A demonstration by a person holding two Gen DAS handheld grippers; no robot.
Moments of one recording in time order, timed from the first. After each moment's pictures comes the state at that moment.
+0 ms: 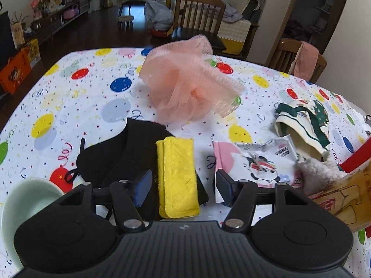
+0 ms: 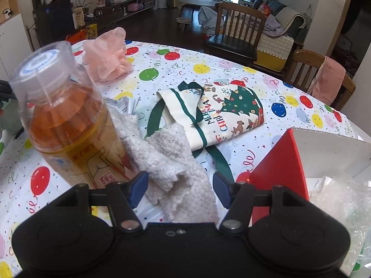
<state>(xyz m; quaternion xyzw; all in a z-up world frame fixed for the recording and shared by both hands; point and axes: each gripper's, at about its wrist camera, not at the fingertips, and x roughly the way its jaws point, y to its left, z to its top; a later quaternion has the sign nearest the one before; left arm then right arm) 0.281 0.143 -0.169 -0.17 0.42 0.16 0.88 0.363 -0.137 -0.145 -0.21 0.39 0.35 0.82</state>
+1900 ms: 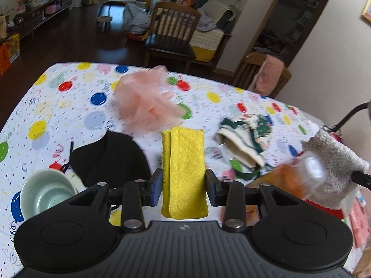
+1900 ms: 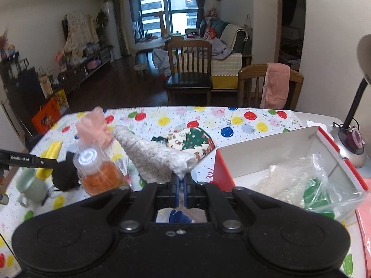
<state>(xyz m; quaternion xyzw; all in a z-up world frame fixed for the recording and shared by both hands) 0.239 0.112 -0.076 -0.21 0.39 0.09 0.89 0.318 -0.207 -0.045 -0.07 0.34 0.27 0.90</state>
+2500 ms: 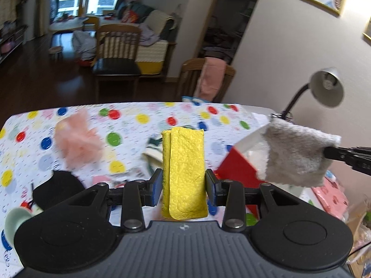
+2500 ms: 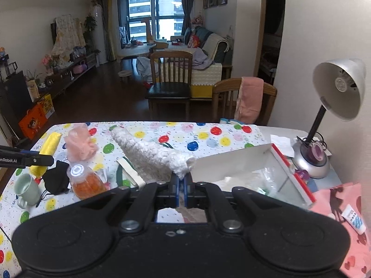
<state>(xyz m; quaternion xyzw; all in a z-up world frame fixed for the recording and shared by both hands) 0.253 0.009 0.008 -0.14 0.36 -0.02 0.92 0.306 -0.260 0.024 -0.08 0.32 0.23 0.91</state>
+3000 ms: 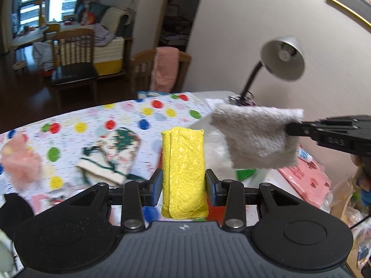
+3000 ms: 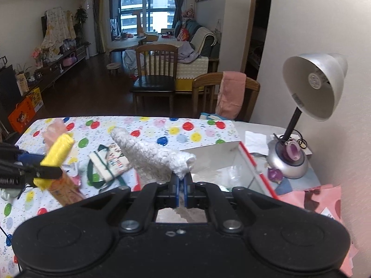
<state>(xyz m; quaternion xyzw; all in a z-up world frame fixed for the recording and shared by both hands) 0.307 -0.115 0.016 -0.09 0.38 -0.10 0.91 0.335 -0.319 0.034 -0.10 0.34 0.21 0.91</state>
